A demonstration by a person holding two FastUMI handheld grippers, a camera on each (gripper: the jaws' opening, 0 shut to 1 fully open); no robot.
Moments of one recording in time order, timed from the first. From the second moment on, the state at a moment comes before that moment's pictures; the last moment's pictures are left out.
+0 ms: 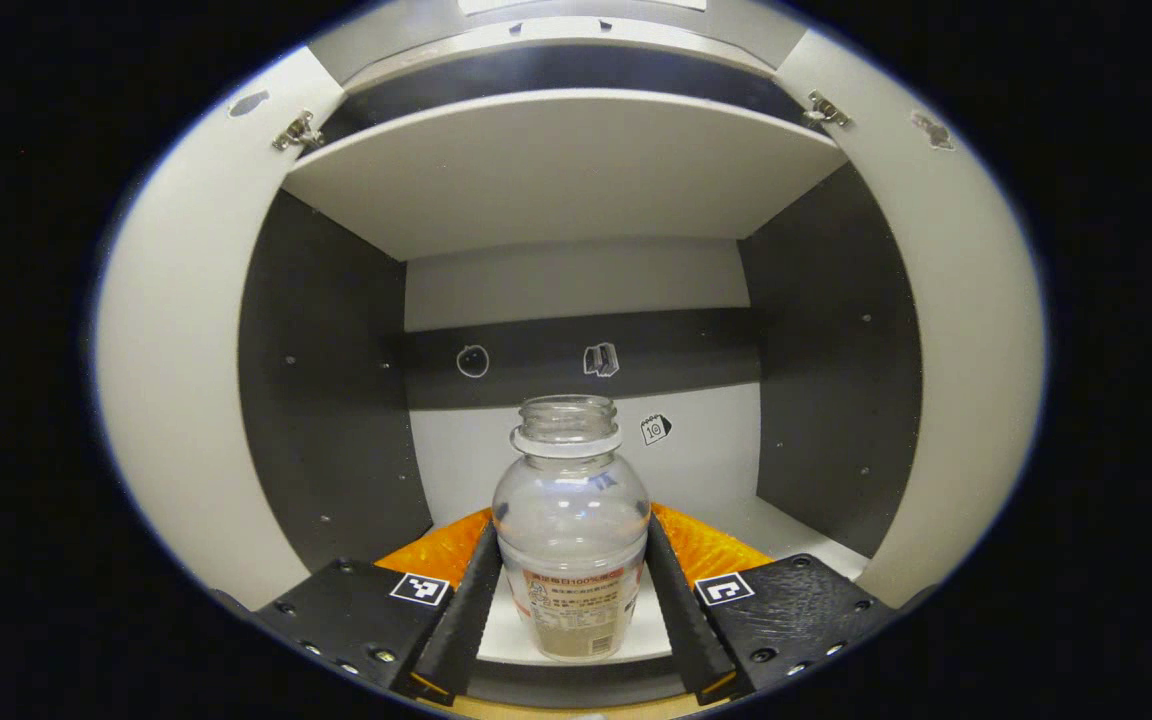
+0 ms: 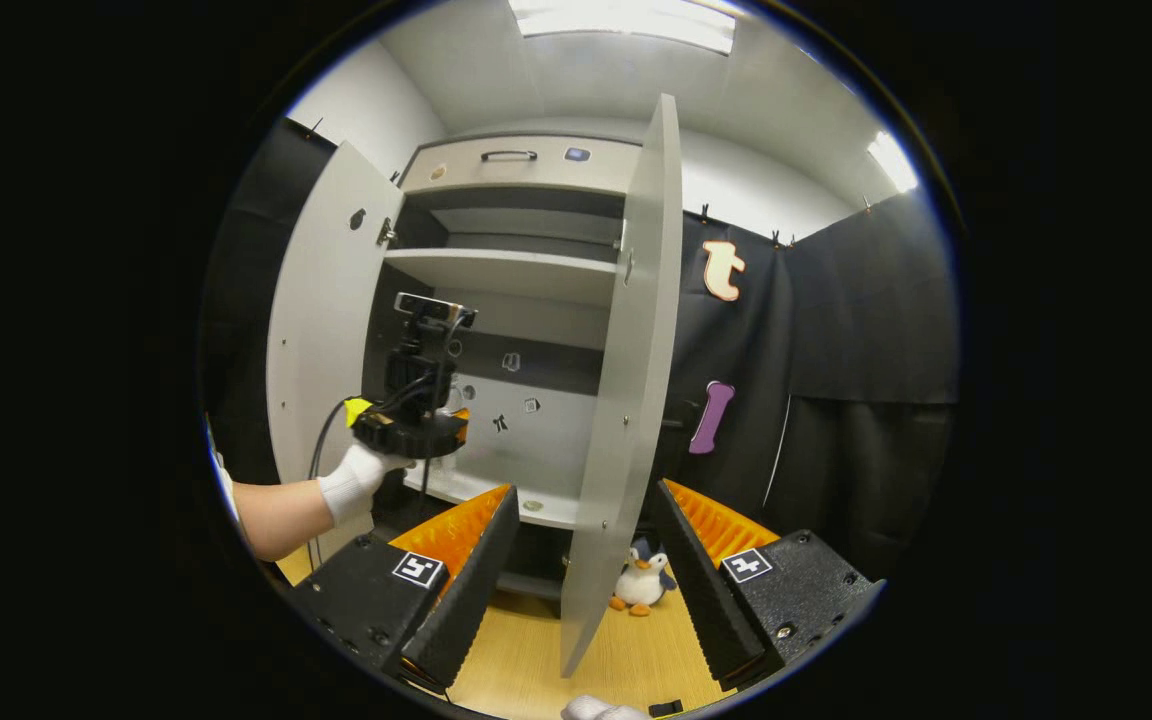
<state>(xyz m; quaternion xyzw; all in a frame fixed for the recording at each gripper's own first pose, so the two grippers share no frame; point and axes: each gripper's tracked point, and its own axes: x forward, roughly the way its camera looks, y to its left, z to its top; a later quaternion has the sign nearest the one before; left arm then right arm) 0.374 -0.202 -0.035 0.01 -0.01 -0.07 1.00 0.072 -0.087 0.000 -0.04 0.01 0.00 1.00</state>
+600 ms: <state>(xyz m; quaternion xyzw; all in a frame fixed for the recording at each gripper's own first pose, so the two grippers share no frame) 0.230 -0.178 -0.091 -0.02 0.03 -0.13 0.99 -0.013 -0.072 -0.007 -0.04 0.00 -0.06 1.00</state>
